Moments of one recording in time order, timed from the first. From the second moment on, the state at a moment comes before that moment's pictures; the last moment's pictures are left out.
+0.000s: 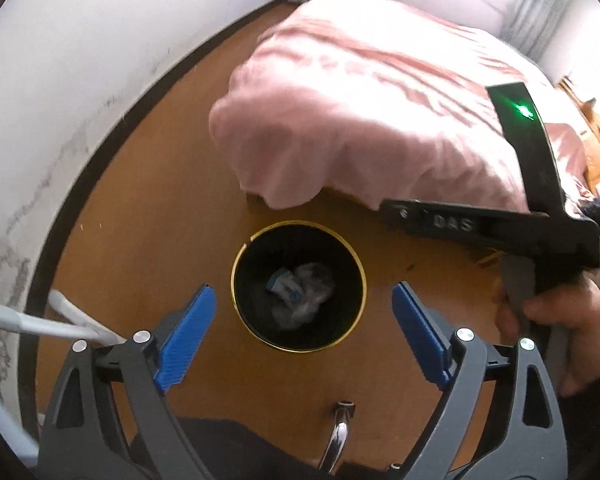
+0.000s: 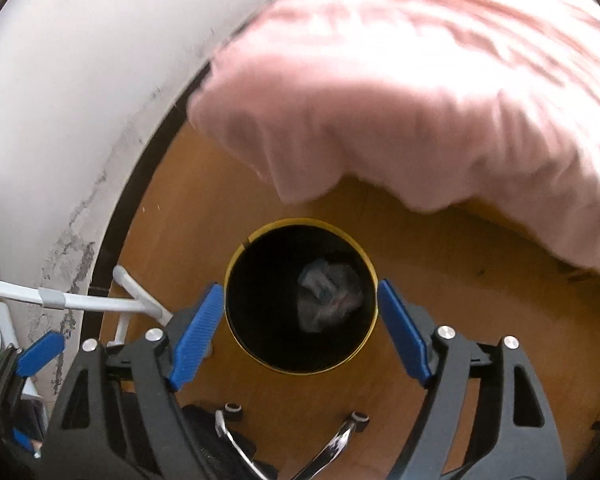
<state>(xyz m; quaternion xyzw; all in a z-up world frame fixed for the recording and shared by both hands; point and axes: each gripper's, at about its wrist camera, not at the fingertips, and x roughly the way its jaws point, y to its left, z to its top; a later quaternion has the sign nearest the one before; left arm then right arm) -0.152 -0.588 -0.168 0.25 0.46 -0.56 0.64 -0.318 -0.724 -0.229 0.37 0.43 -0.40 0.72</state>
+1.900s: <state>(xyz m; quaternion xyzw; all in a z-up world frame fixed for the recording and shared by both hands) 0.020 -0.089 -0.034 0.11 0.39 -0.20 0.89 0.044 -0.273 -0.079 0.04 0.46 0.10 0.88</state>
